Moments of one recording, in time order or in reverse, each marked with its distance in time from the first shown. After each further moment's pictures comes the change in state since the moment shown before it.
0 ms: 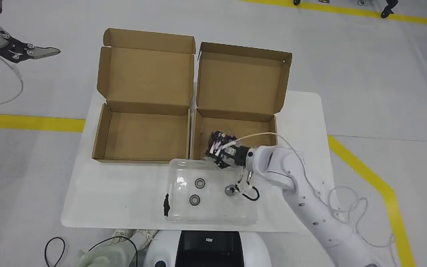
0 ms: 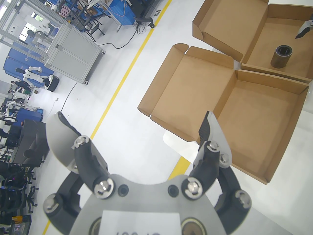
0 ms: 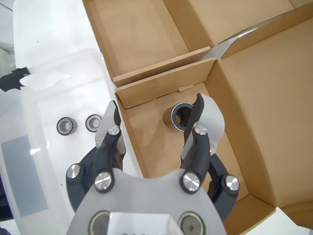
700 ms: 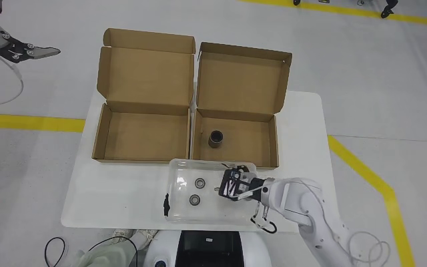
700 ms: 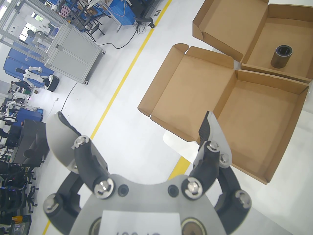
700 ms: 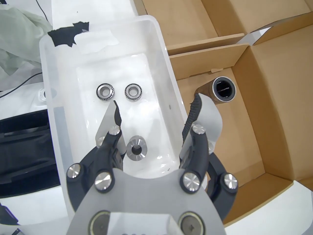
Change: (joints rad) left arm 0.000 0.000 0.000 0.000 0.000 0.000 0.000; right arm -0.332 0.081 0.147 -0.246 -0.137 -0.140 -0.027
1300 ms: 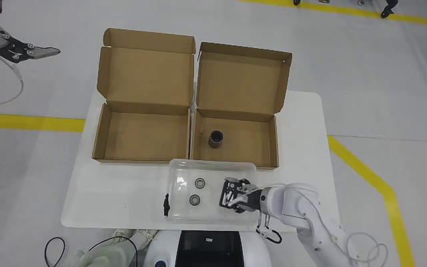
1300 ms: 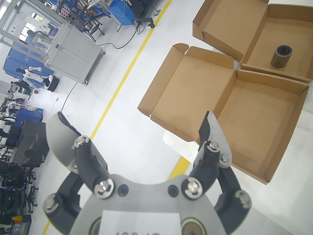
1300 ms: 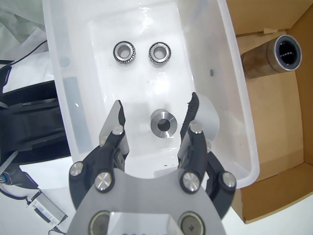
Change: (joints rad) left arm 0.000 0.000 0.000 0.000 0.000 0.000 0.000; right arm -0.008 0.019 -0.037 0.050 0.069 -0.019 0.180
